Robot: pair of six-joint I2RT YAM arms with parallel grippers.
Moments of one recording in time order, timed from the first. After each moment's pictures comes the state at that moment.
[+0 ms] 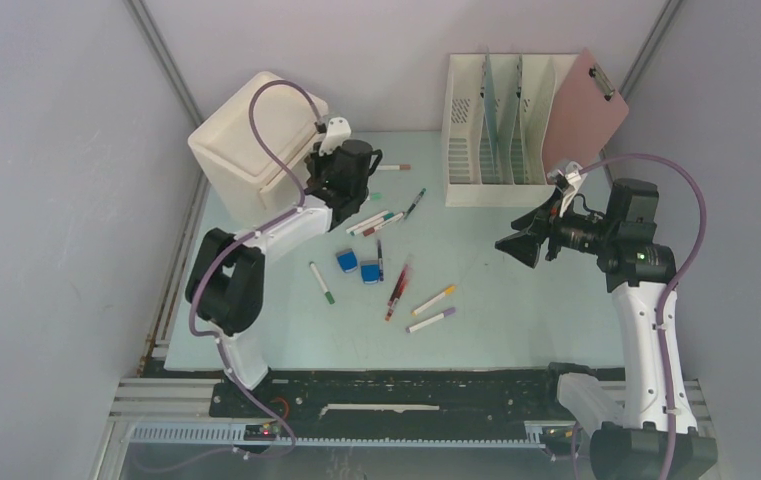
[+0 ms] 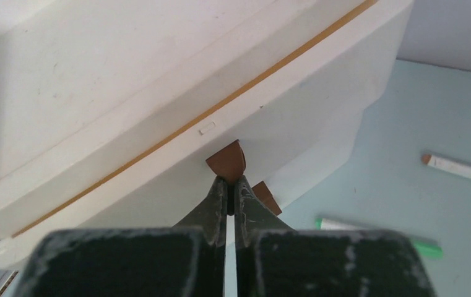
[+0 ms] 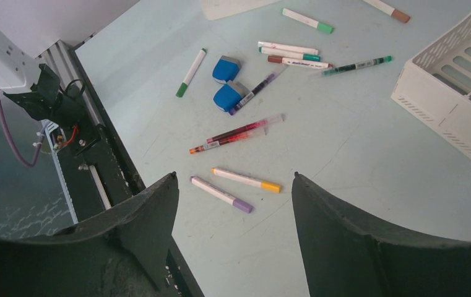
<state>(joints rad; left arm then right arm) -0.54 1.84 1.40 0.01 -1.09 -0.14 -0.12 0.96 1.09 -0.72 -1.07 -0.27</state>
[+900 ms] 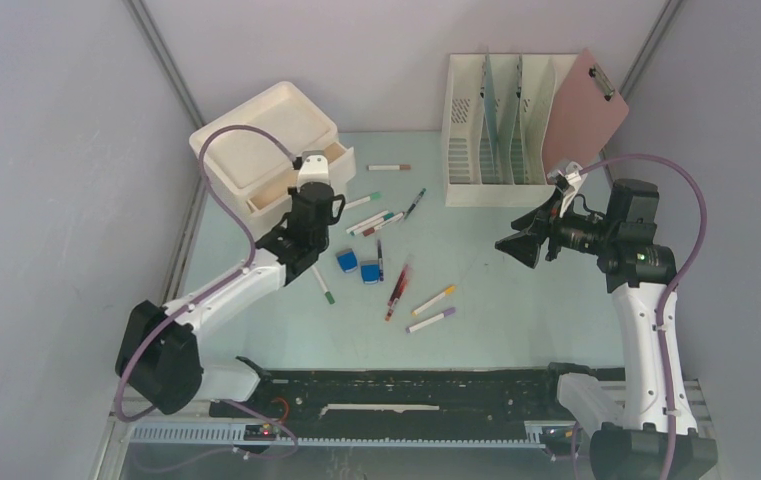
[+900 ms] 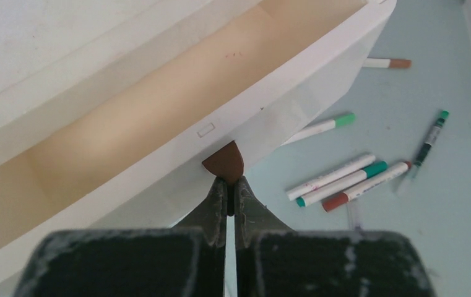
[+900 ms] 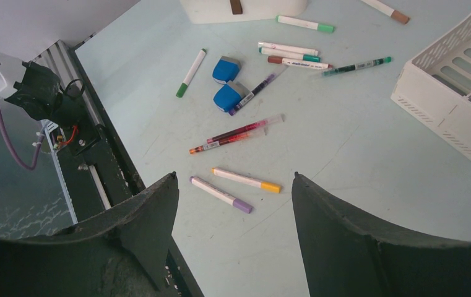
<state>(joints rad) -0.57 1.34 0.93 0.01 -0.69 -0.17 -0.12 0.95 1.09 -0.72 -1.07 -0.27</state>
